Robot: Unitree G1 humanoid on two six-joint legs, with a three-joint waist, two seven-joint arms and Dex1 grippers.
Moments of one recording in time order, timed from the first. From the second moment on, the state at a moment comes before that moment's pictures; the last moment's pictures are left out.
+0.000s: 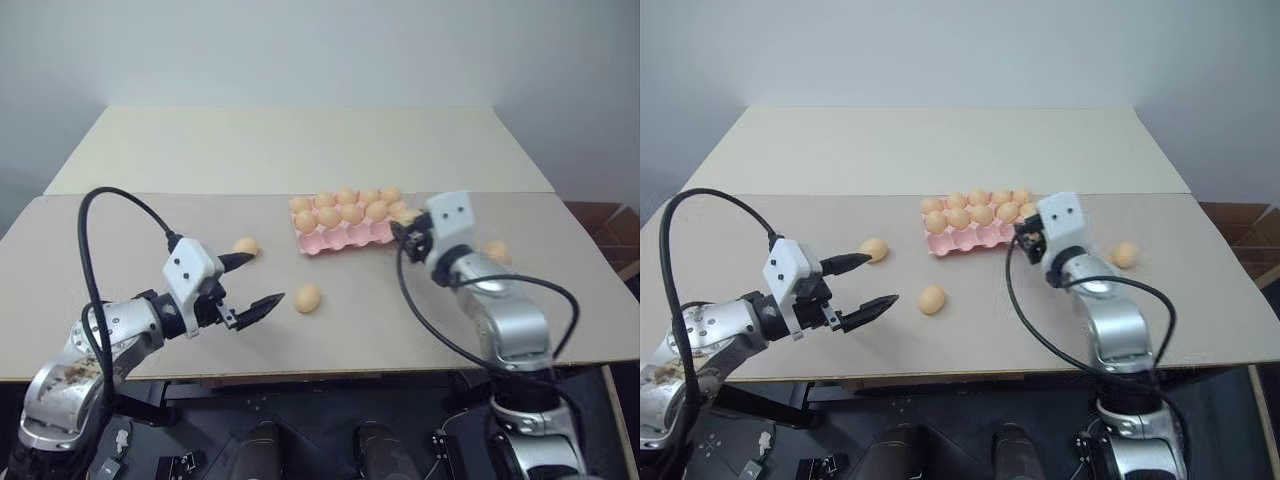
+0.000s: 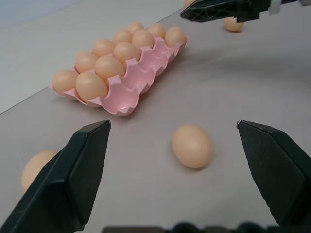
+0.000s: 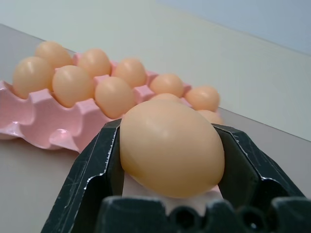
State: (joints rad) left arm -0.10 0.72 0.17 -0.62 -0.56 0.64 -0.68; right arm -0.53 -0.30 0.04 -0.15 0.09 0.68 0.23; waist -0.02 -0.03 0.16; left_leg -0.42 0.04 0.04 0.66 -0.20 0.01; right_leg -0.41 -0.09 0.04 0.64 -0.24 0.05
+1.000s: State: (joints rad) left arm -0.10 0.72 0.17 -0.66 -0.58 0.68 -0.65; right arm -0.67 -0.21 0.03 0.18 0.03 0.52 0.20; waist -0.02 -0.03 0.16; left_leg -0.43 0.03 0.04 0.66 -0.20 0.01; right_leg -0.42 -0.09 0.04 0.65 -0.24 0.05
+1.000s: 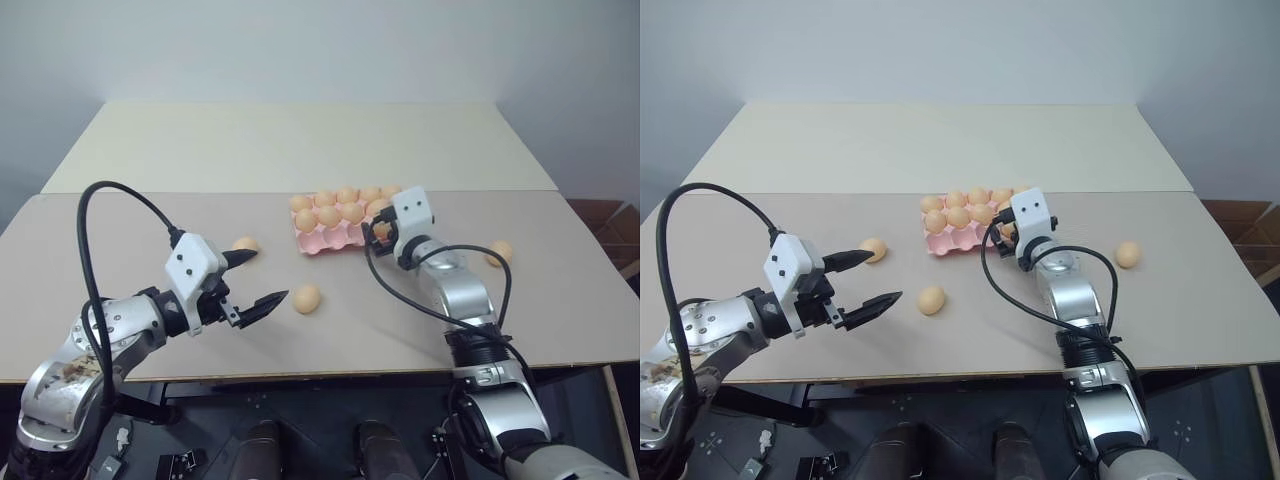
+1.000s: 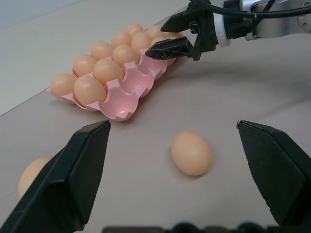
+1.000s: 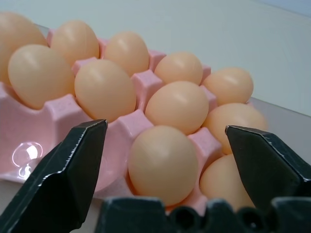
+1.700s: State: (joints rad) left arm -0.12 0.70 0.14 -0.68 -0.61 0.65 -0.69; right arm 0.02 -0.18 -0.09 -0.73 0.22 0.69 0.17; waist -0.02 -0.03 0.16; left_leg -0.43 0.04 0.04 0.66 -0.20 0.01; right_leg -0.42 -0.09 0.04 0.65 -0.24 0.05
